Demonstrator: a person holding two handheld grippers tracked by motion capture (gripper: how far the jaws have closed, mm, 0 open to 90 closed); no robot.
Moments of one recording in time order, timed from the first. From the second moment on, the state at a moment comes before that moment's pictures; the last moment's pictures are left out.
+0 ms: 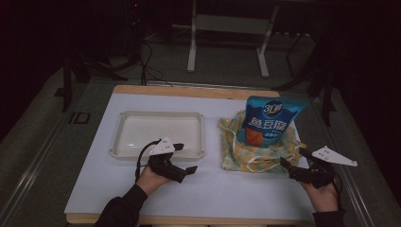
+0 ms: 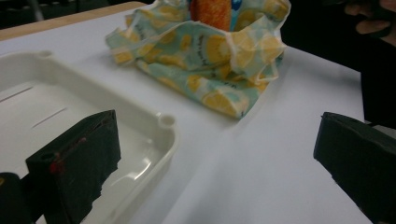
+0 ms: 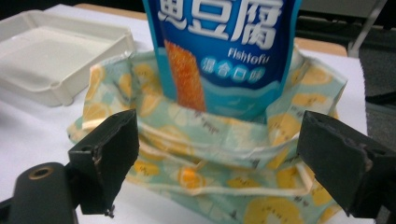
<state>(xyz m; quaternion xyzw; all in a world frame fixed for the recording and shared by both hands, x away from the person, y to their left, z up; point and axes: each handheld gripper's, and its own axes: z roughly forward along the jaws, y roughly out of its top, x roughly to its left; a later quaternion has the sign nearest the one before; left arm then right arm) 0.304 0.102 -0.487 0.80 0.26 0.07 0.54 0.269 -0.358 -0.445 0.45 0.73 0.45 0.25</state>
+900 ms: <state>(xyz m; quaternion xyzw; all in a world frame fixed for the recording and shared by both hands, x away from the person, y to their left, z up) 0.362 0.012 -0.456 0.81 0.21 0.07 0.54 0.315 -0.368 -0.427 0.44 0.72 0.46 0.27</state>
